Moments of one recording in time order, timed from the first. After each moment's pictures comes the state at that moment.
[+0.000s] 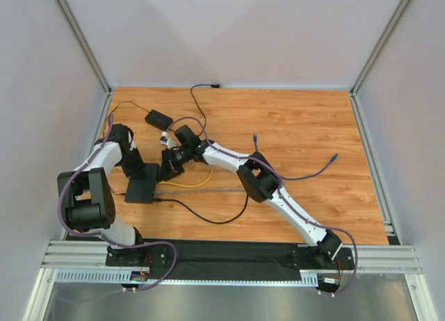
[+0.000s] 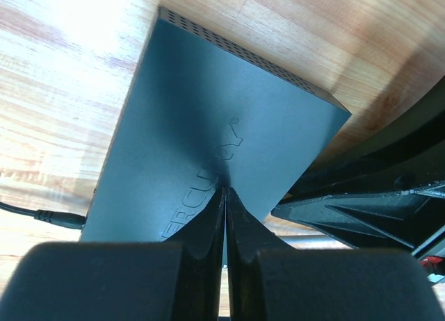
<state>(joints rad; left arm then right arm) 0.15 1.56 0.95 -0.71 0.11 -0.34 0.86 2.81 2.36 -0.24 -0.95 0.80</state>
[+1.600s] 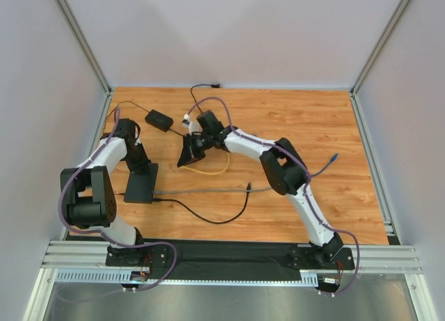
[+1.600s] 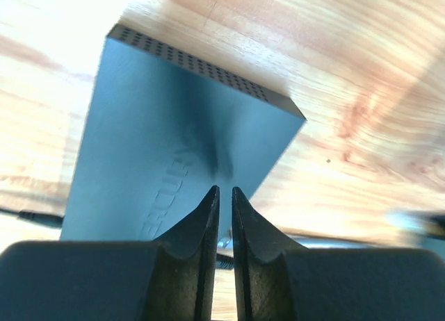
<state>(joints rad) 0.07 1.60 1.02 -0.72 0.06 -0.38 0.76 2.46 1.93 -0.23 -0.80 0.61</state>
